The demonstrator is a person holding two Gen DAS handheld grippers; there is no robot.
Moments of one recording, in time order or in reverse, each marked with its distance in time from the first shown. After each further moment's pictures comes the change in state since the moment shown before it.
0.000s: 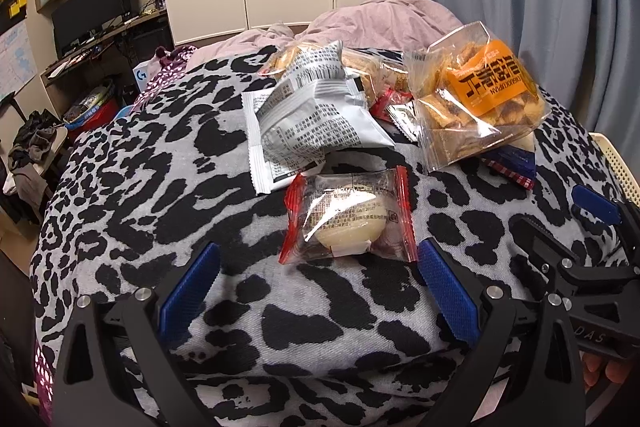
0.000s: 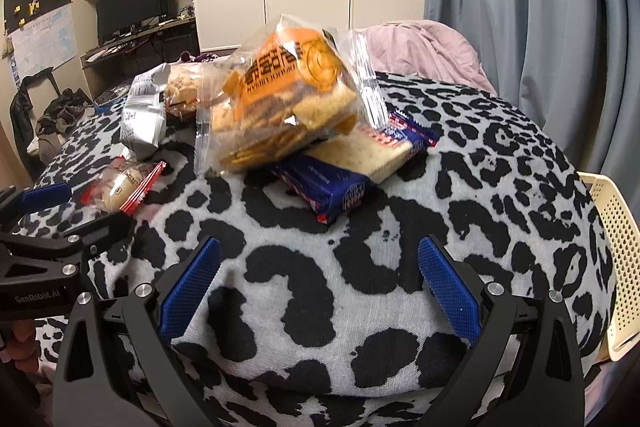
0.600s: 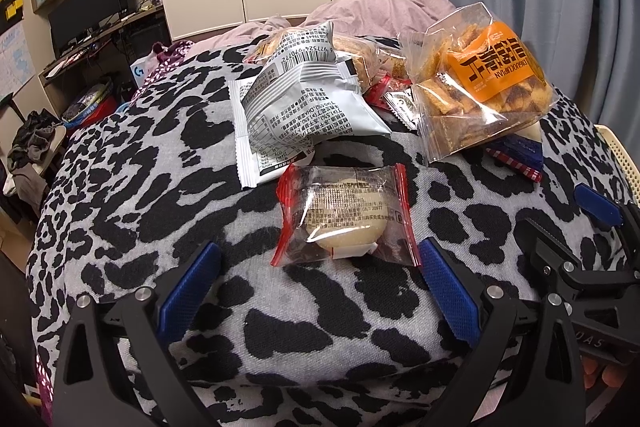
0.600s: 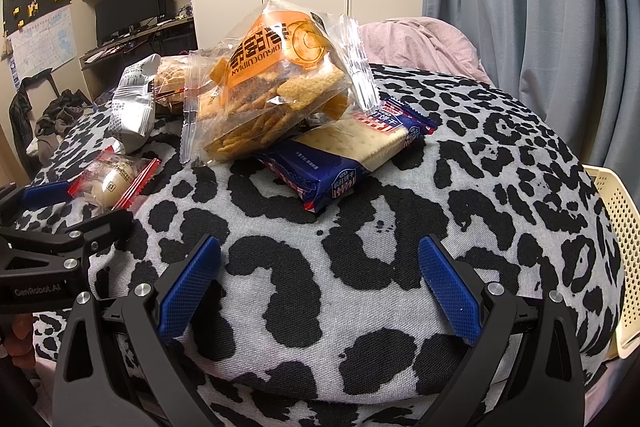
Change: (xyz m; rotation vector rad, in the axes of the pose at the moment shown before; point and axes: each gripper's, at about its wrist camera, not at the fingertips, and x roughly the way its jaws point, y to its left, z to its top) left arm 0.028 -0.013 -0.002 0.013 0.026 0.006; right arm 0.012 -0.012 -0.008 0.009 0.002 0.005
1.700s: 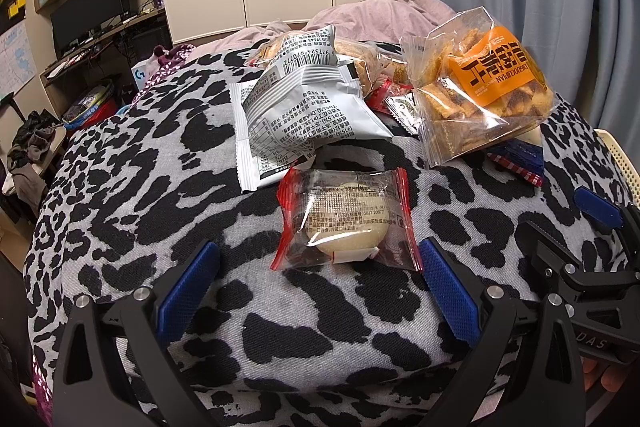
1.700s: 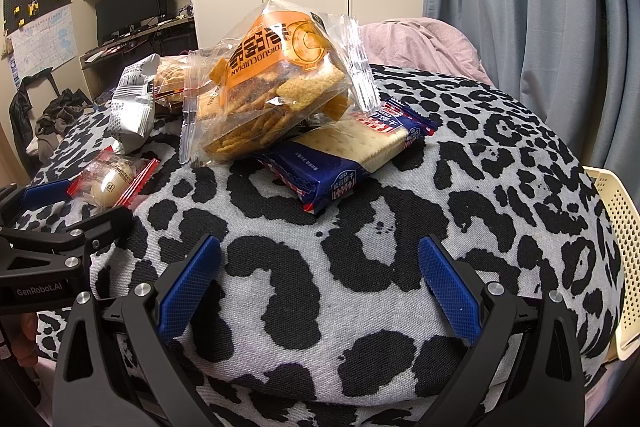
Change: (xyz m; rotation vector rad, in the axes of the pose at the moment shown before) left arm 0.002 0.001 0.000 -0.007 -0.022 -0.003; right arm 0.001 0.000 0.000 -0.004 0.002 0.001
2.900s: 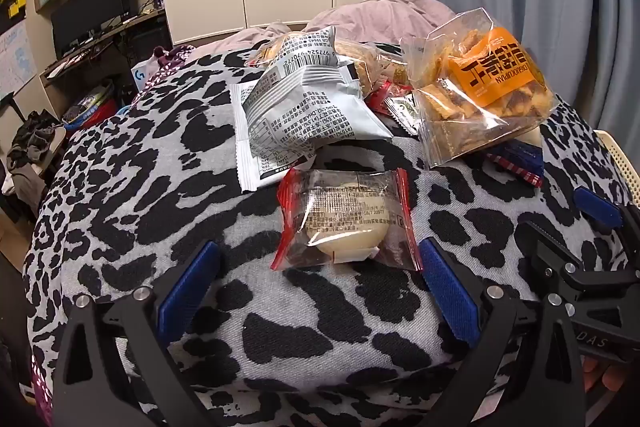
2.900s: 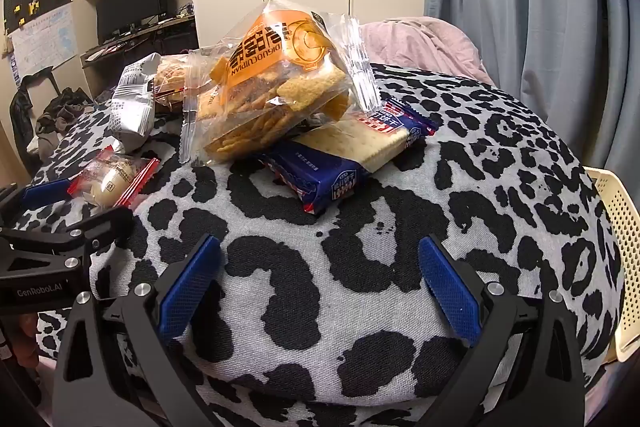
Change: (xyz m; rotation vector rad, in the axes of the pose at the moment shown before) left arm 0.000 0.000 0.000 -0.003 -0.003 -0.003; right arm 0.000 0.000 0.000 0.001 0.002 0.001
